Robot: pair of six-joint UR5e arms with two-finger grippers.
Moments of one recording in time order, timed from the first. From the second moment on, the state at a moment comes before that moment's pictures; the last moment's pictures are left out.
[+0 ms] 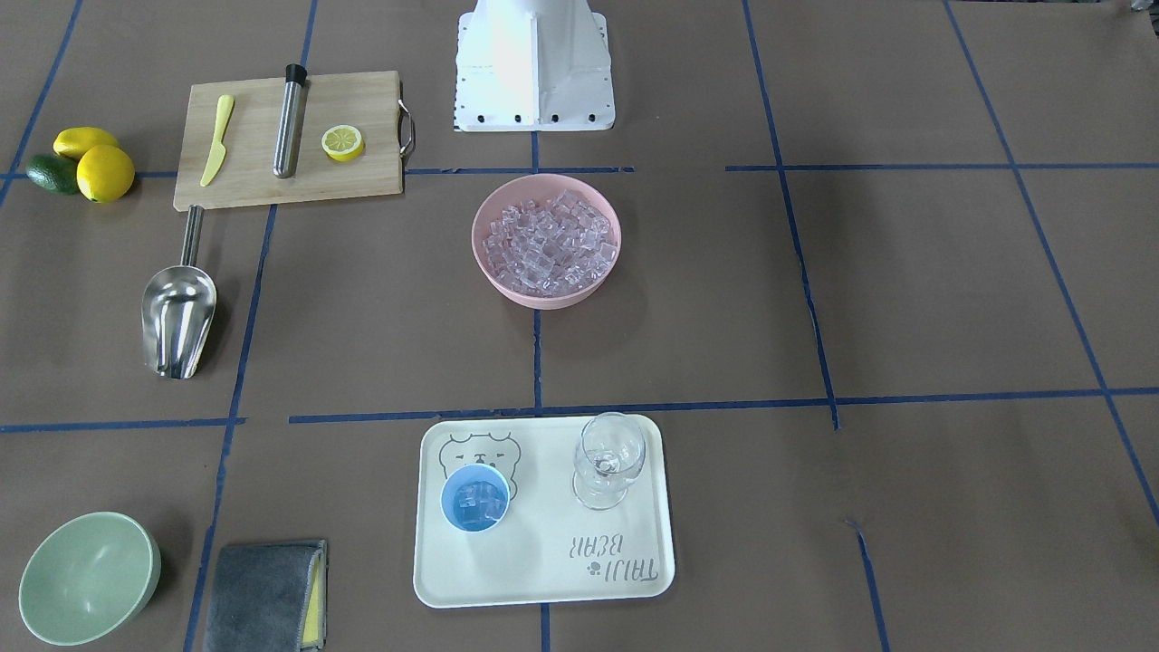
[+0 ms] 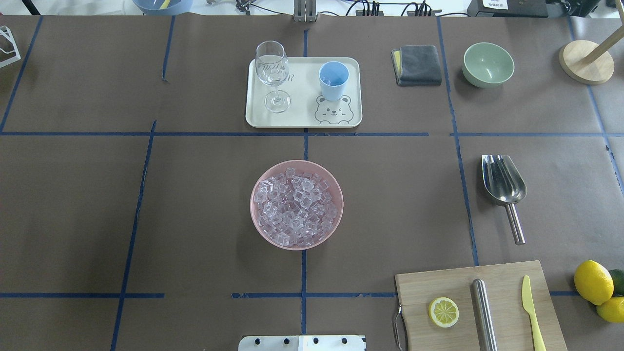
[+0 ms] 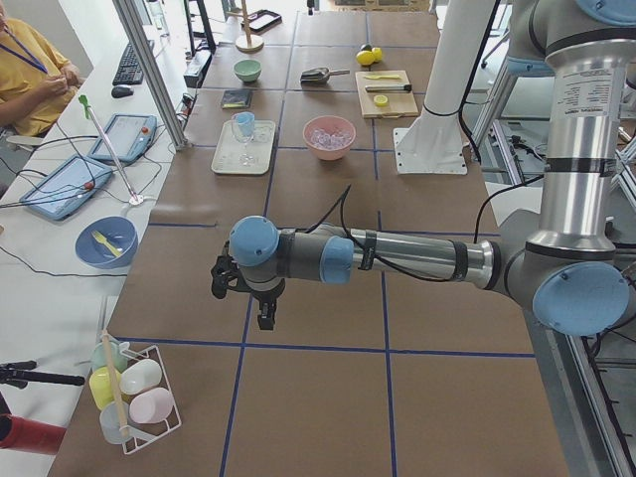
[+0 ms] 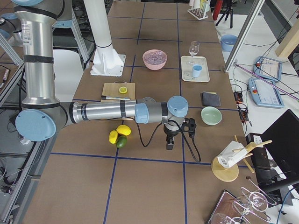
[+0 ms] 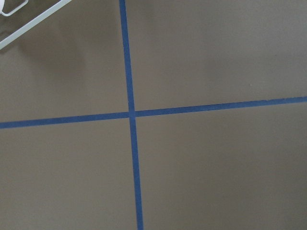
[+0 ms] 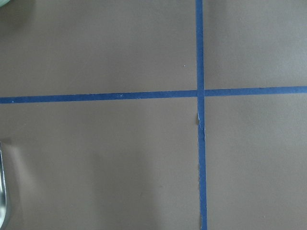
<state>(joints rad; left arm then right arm) -1.56 -1.56 -1.67 -1.57 -2.47 -0.10 1.49 -1.58 1.70 -1.60 2.38 0.17</state>
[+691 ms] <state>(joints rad) -1.55 -1.51 -1.62 -1.82 -2.41 -0.12 1.50 -1.58 1.69 -1.60 2.38 0.15</state>
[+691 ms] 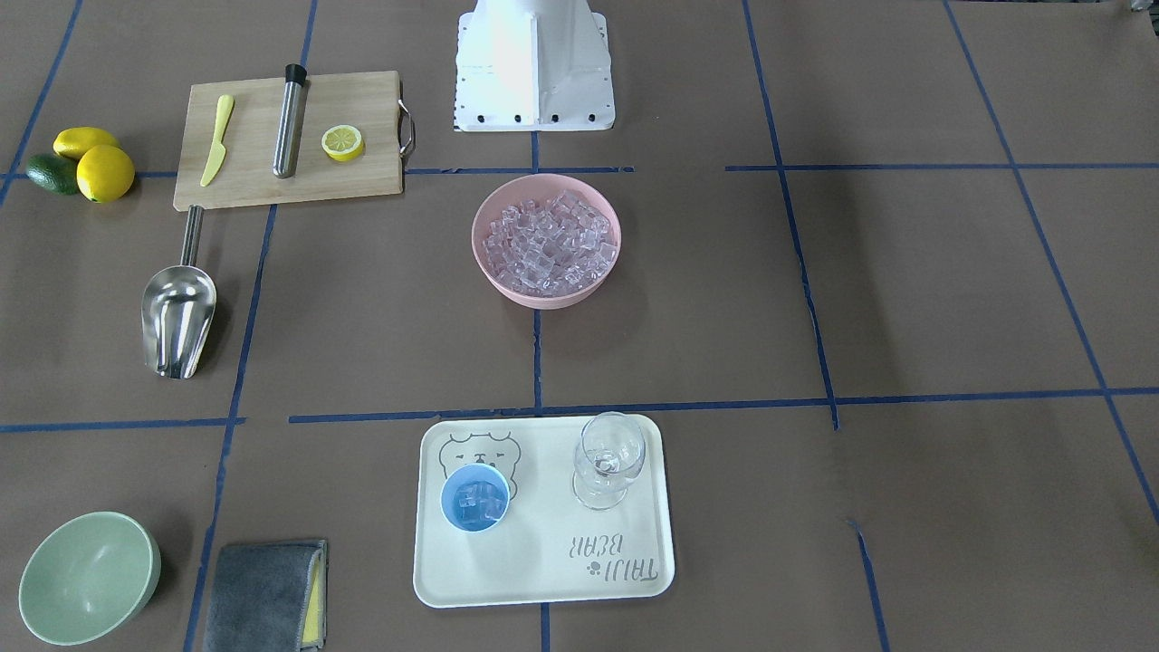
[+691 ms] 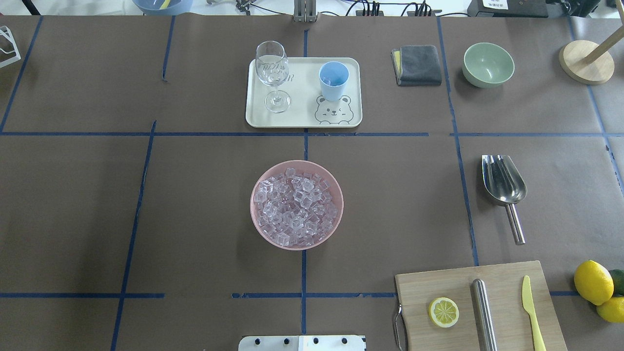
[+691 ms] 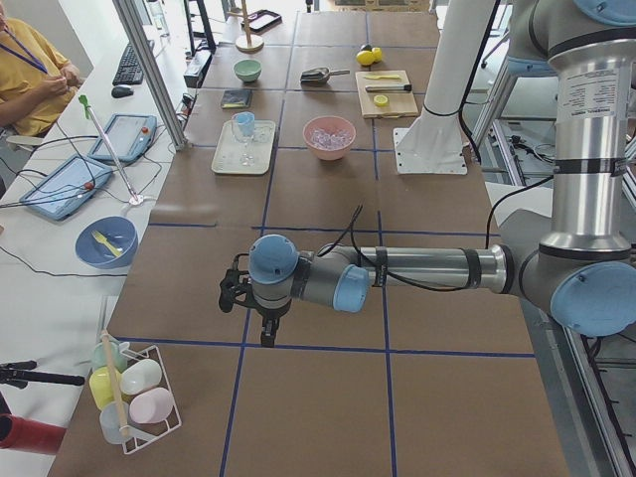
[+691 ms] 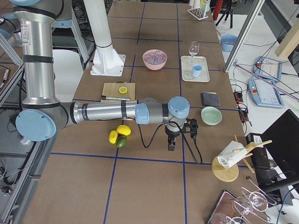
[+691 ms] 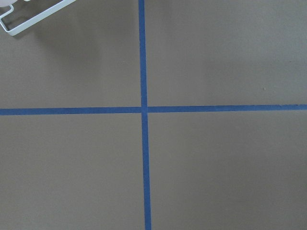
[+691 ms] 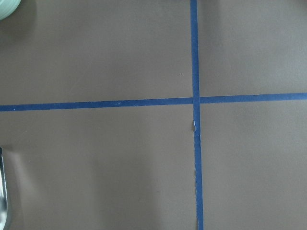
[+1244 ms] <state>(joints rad) -1.55 -1.52 -1.67 -1.74 -2.40 -0.11 1.50 -1.58 1.65 -1.59 2.37 0.07</state>
